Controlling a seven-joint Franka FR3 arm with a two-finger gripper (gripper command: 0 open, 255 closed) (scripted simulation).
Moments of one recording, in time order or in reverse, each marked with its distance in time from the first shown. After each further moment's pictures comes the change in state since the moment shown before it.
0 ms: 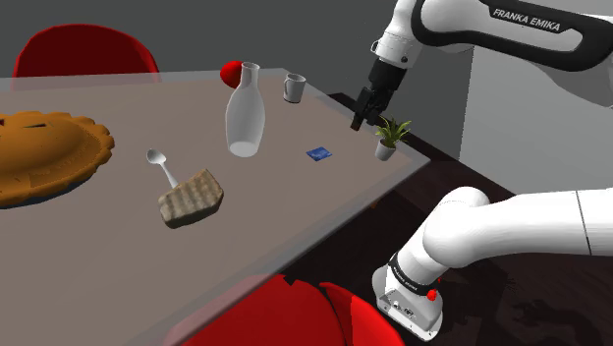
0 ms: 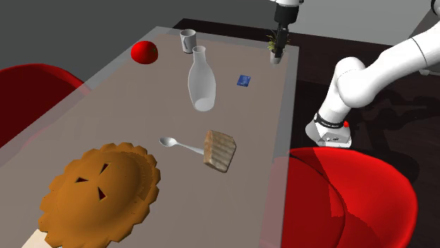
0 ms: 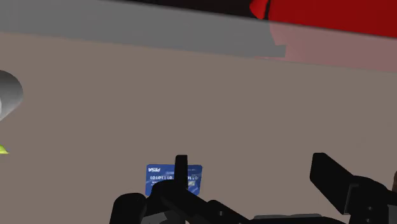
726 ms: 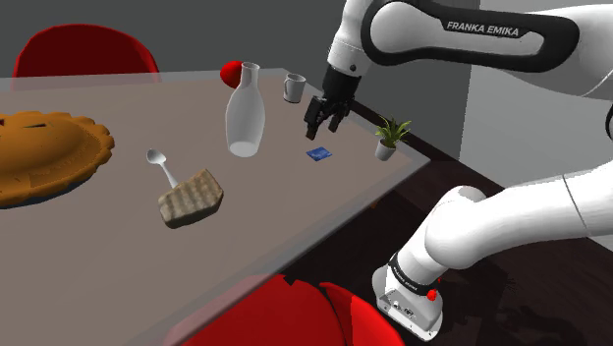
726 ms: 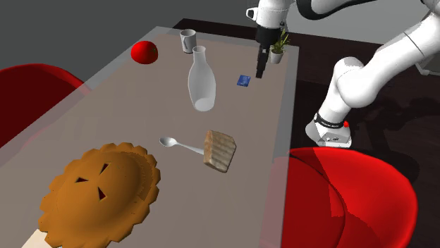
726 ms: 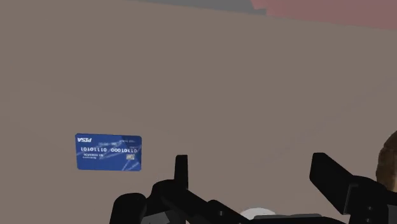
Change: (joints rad) arm 0.053 0.161 0.204 0.031 0.060 0.181 0.210
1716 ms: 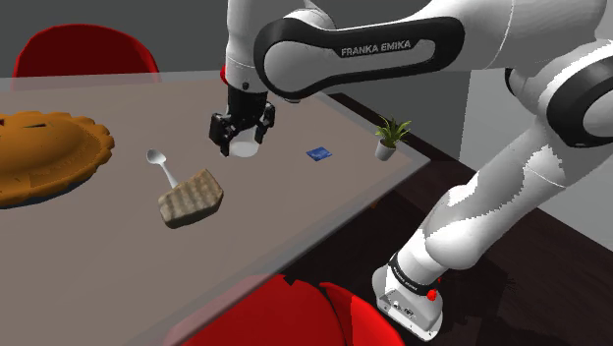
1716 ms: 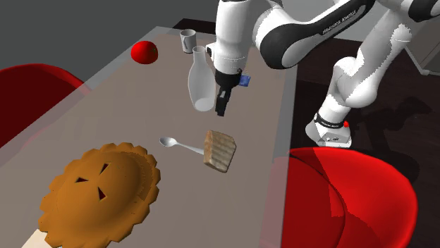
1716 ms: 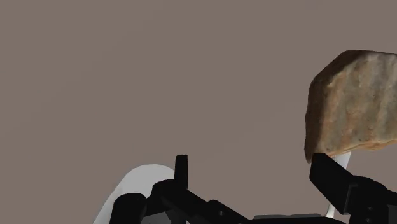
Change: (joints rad) arm 0.023 0.479 0.311 0.316 -0.166 0.186 0.425
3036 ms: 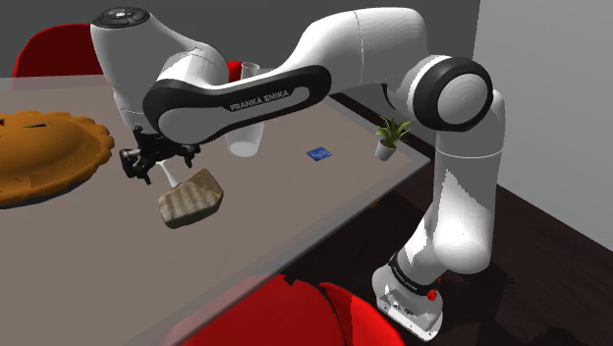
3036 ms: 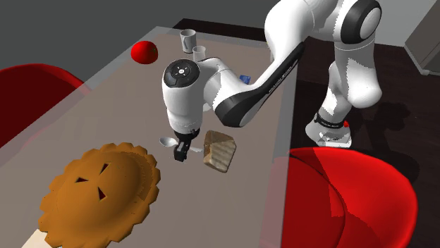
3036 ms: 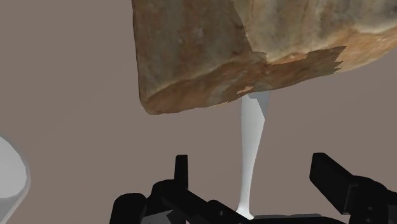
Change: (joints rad) arm 0.211 0.604 0.036 0.508 -0.410 -0.041 0.378
